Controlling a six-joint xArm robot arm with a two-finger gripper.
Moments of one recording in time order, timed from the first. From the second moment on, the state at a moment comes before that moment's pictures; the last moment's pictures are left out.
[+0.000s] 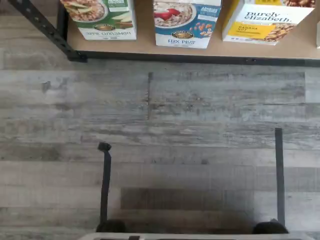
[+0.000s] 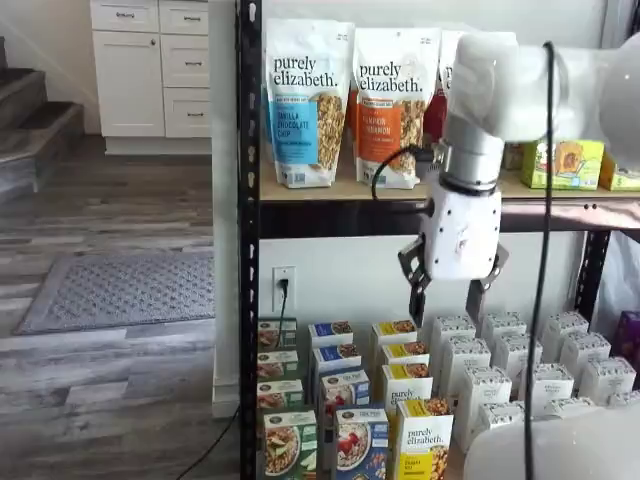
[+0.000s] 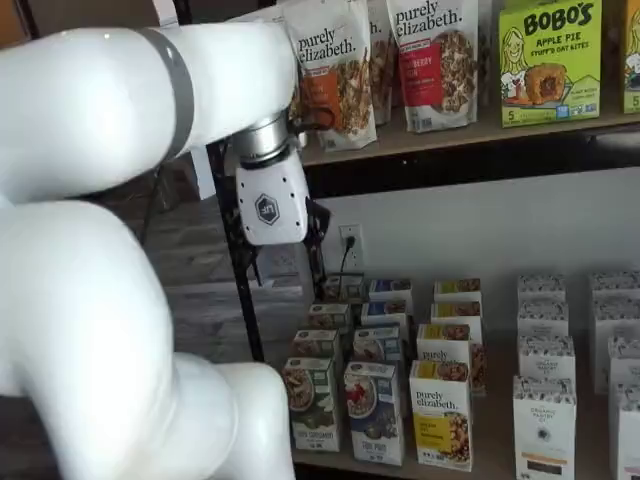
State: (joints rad) arm 0.08 -0.84 -0.58 0.02 1.38 0.09
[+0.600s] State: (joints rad) arm 0.07 -0.64 -0.46 0.05 1.04 0.06
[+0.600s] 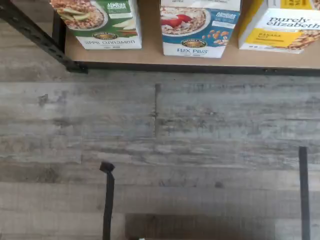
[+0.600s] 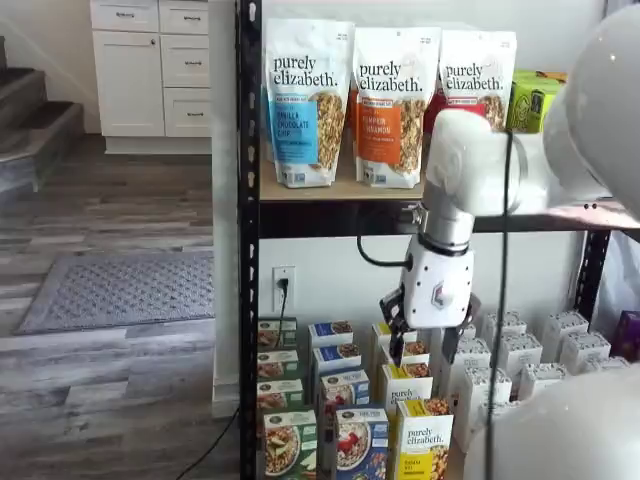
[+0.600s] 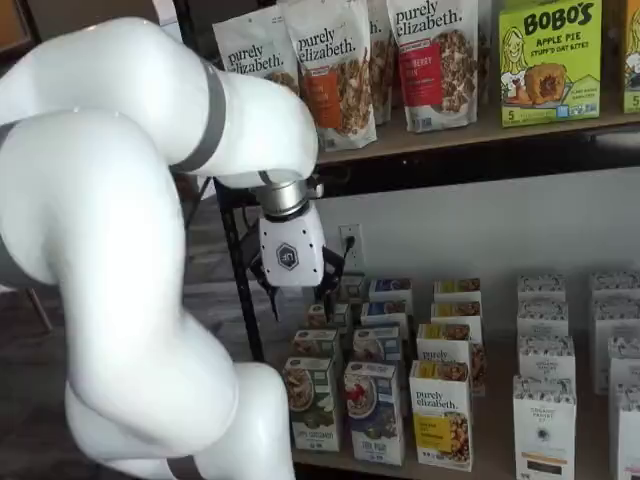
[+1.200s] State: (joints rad) arm 0.11 -0.40 -0.41 0.06 0.74 0.07
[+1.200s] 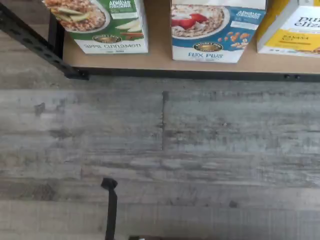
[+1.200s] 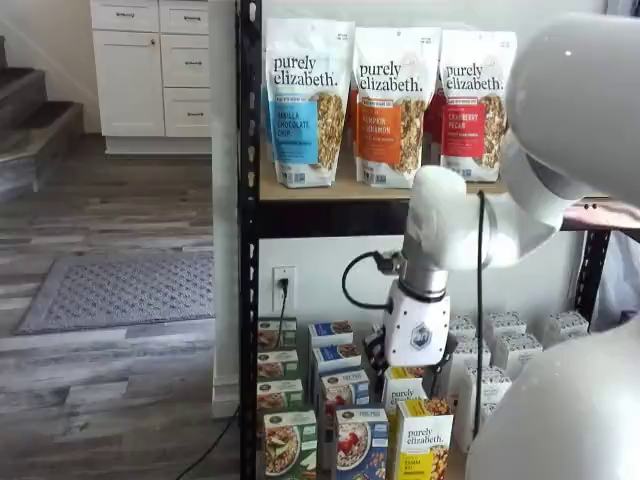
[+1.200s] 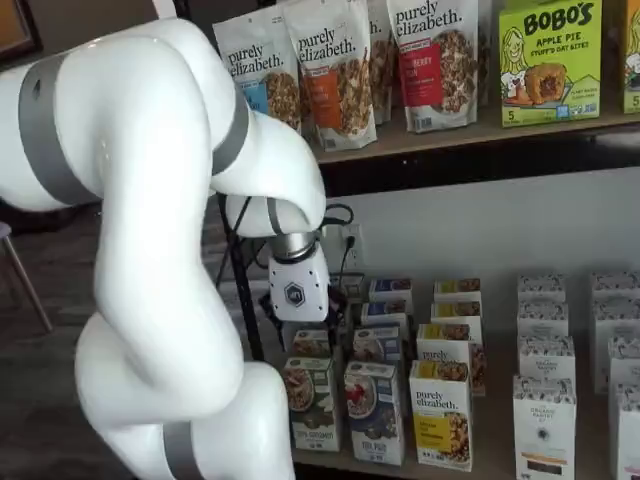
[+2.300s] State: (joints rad) arm 0.15 0.04 -0.49 -0.01 0.34 0.16
